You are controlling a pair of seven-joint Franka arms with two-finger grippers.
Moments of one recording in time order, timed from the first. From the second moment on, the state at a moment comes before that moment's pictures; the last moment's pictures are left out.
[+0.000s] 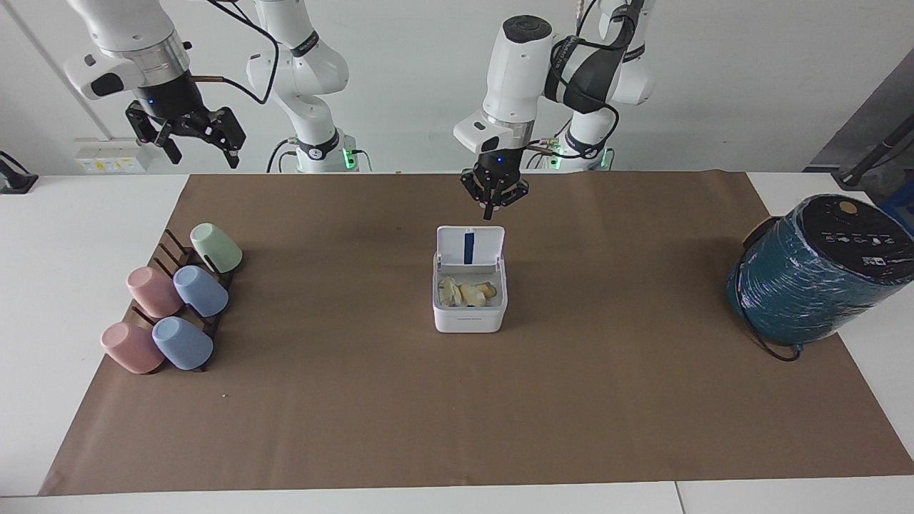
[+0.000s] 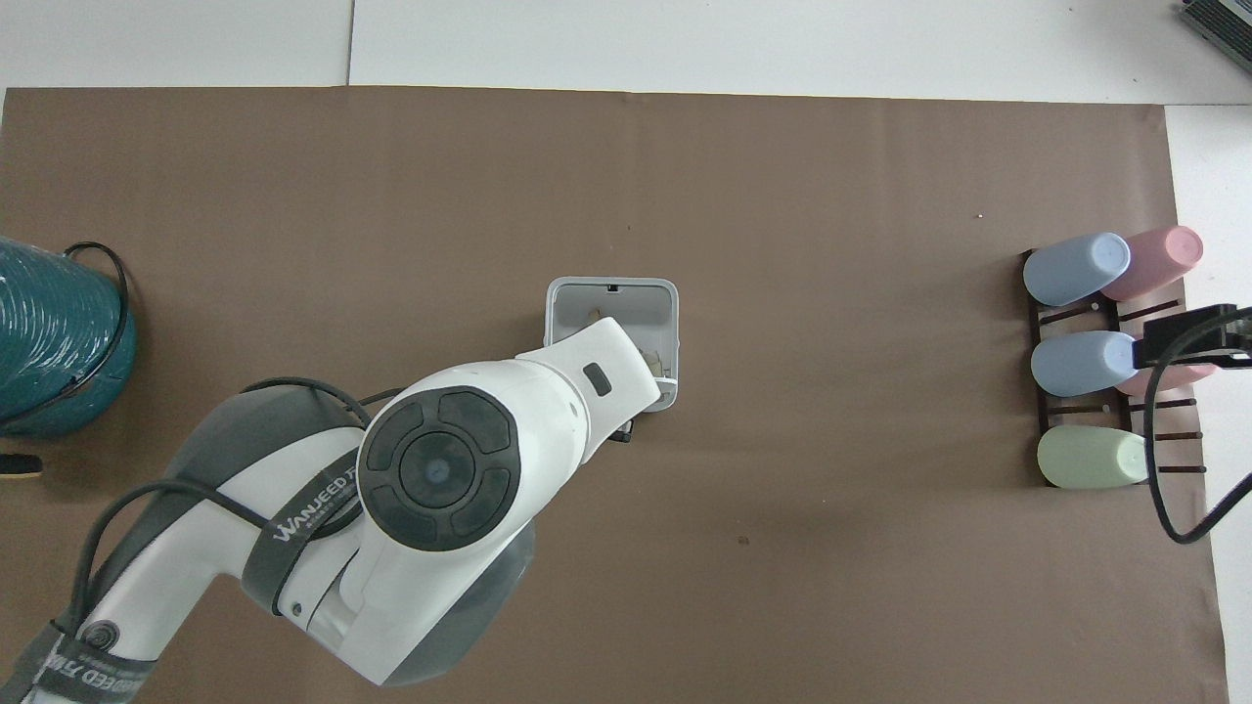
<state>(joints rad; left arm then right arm) -0.67 -0.01 -0.04 -1.90 0.01 2.11 -0.41 0.04 -0.10 -0.05 -1.58 -0.04 1.47 0.08</state>
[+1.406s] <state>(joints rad) -0.66 0.12 -0.02 -1.89 0.05 2.34 -0.41 0.04 -0.10 -0.05 -1.58 -0.04 1.47 0.08</state>
